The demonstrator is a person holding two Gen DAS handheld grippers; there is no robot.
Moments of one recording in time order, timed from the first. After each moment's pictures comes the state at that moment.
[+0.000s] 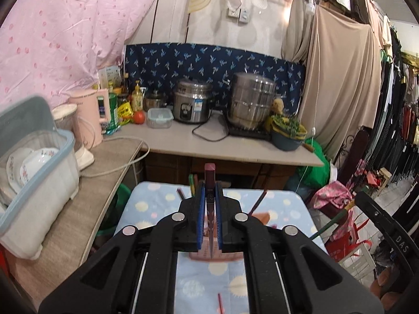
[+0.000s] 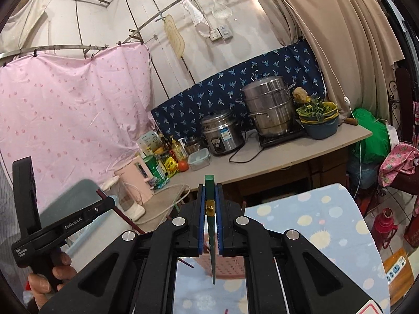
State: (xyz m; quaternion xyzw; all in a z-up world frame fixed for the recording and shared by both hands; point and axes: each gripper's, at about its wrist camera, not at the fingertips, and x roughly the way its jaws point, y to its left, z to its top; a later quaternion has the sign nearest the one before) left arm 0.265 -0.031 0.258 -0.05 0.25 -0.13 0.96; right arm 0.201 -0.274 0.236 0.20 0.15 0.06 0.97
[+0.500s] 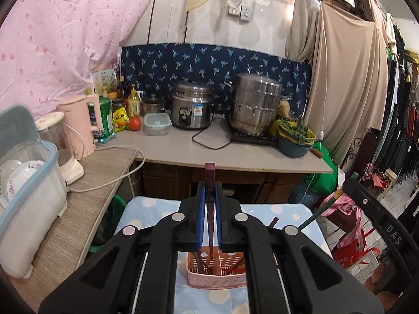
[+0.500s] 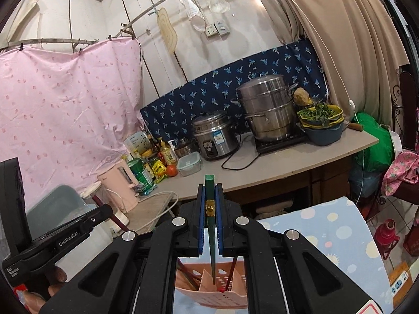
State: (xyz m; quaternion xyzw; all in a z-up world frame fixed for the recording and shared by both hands) left arm 0.338 -0.055 0.232 -0.04 0.25 -0.12 0.96; right arm 0.291 -0.273 0.215 0.18 0.16 0.04 0.97
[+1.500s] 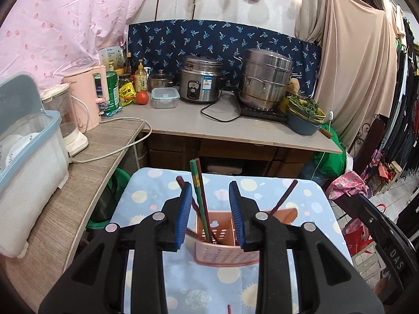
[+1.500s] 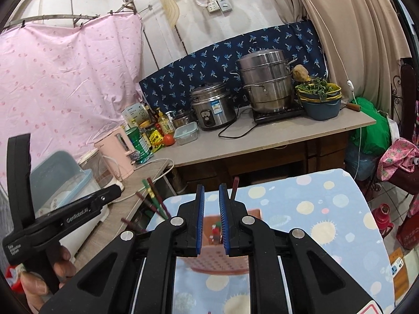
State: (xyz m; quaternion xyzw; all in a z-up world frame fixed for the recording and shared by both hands) left arm 0.322 -0.044 0.183 -0.03 0.30 -0.10 0.95; right arm 0.255 -0.252 0.170 0.16 0.22 0.04 0.96
